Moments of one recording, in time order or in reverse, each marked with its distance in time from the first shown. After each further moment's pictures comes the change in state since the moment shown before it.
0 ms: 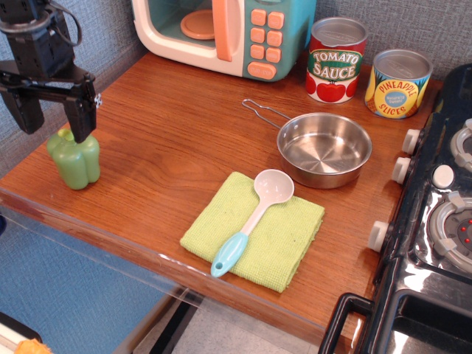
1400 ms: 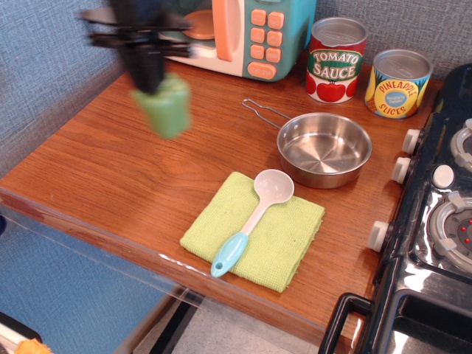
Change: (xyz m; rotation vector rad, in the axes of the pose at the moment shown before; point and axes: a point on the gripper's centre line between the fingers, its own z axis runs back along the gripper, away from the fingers) arm 0.037 -0.107 0.052 -0.072 -0.113 -0.090
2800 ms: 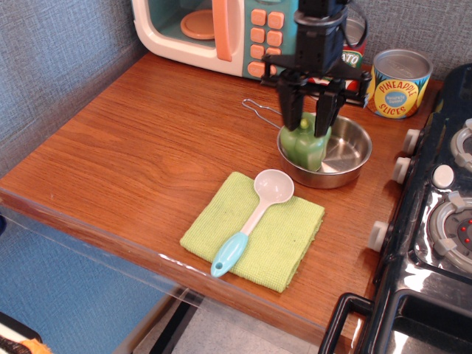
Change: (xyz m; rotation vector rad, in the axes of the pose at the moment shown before) arm 0.039 -0.123 -0.063 -0.043 0.135 -0.149
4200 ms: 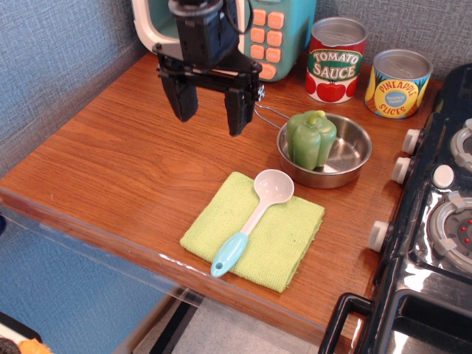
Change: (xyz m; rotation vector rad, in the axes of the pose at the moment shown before) arm -0.059 0.070 0.029 0.021 -0.121 0.010
